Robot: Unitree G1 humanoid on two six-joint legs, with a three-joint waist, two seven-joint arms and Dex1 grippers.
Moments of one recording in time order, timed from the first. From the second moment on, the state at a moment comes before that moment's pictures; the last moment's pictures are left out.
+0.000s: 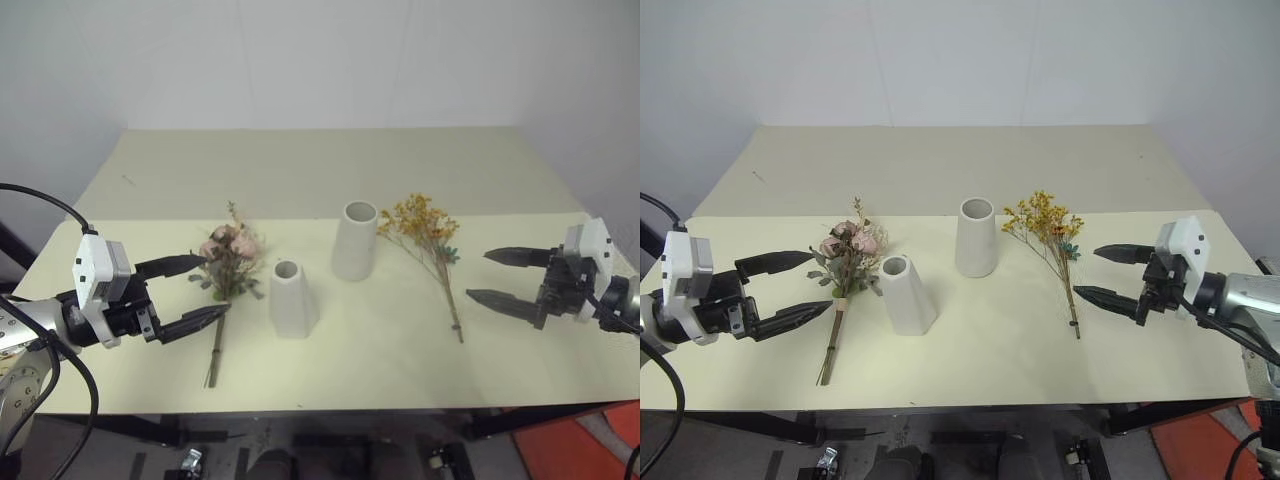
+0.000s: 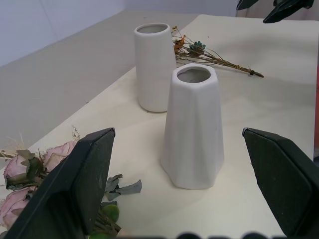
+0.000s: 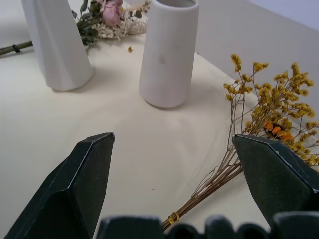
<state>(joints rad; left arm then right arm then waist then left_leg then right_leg) 0.00 0.91 0.47 -0.42 -0.74 0.46 -1.04 -0.25 -0.93 -0.28 -0.04 0.53 0.33 1.16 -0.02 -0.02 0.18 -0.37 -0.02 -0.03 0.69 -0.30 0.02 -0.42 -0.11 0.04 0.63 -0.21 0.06</state>
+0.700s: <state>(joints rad) -0.11 0.91 0.41 -0.38 -0.74 0.46 -1.06 -0.29 -0.94 -0.18 -0.07 0.43 0.54 1.00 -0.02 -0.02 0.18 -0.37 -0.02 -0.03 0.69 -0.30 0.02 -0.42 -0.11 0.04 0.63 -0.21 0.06</state>
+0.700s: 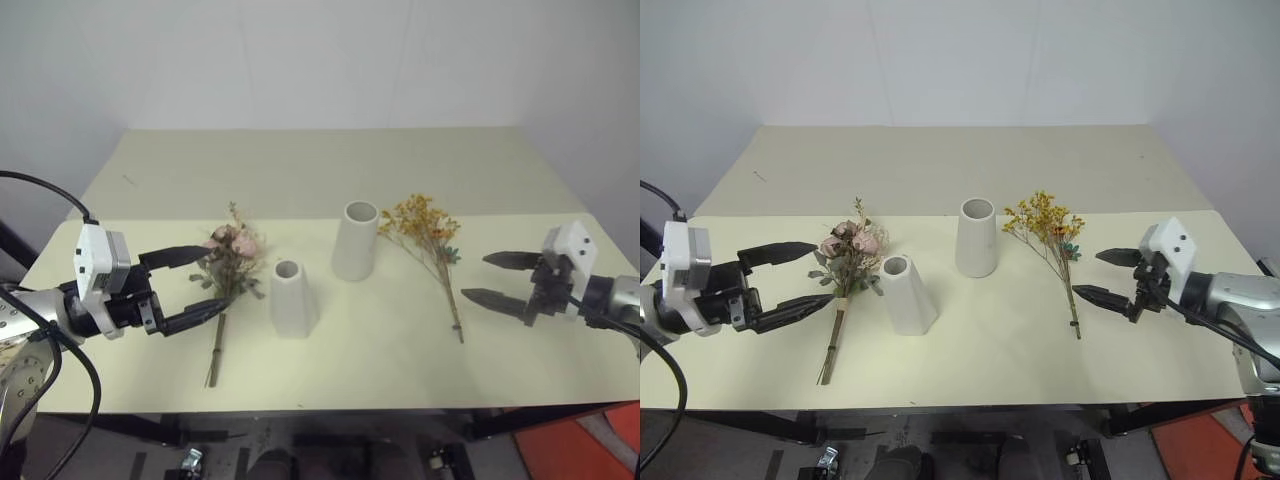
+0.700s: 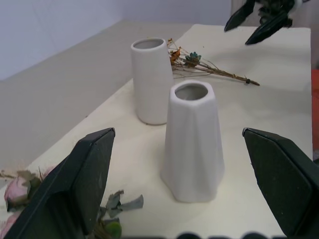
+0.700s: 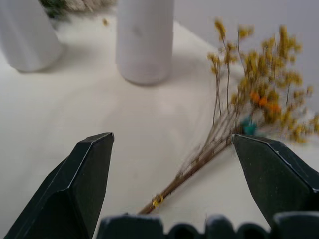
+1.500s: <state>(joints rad) -0.45 0.83 0.19 -0.15 -0.65 0.43 -1.12 -0.74 -0.83 0.23 0.12 0.28 1.20 0.74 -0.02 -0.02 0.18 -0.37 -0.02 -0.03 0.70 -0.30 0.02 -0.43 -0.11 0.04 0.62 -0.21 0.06</state>
